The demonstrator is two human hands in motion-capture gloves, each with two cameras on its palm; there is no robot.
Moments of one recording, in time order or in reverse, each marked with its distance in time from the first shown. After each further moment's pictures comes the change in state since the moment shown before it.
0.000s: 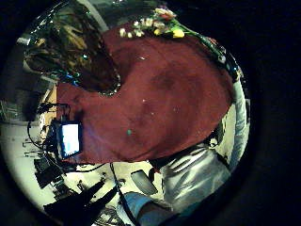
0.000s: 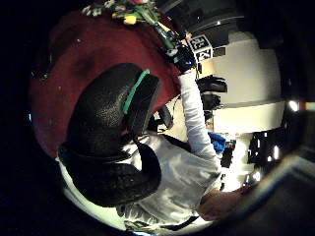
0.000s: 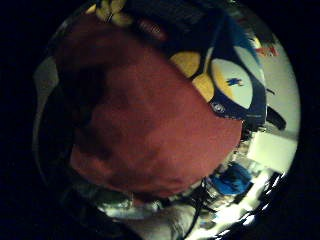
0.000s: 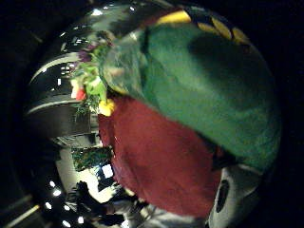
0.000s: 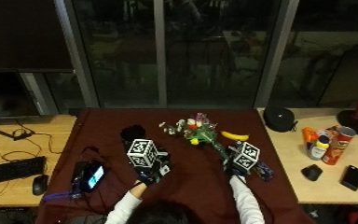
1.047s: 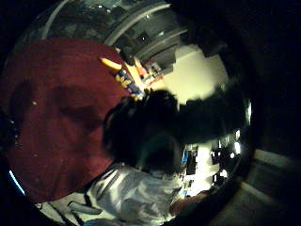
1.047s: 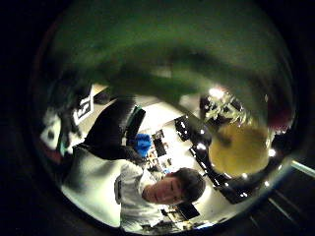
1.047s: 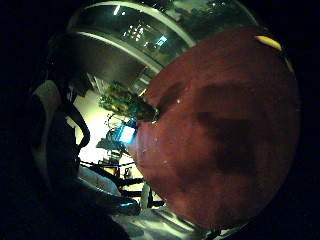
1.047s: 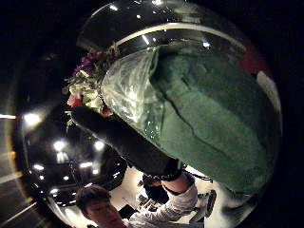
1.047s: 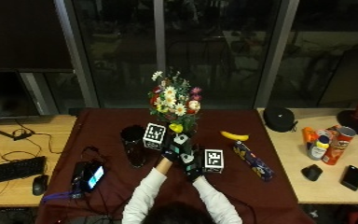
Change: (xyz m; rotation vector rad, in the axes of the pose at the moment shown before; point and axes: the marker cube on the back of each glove) left arm 0.101 -0.114 -0.064 0.268 1.080 0.323; right arm -0.205 0.110 -0.009 0.046 -1.214 -0.557
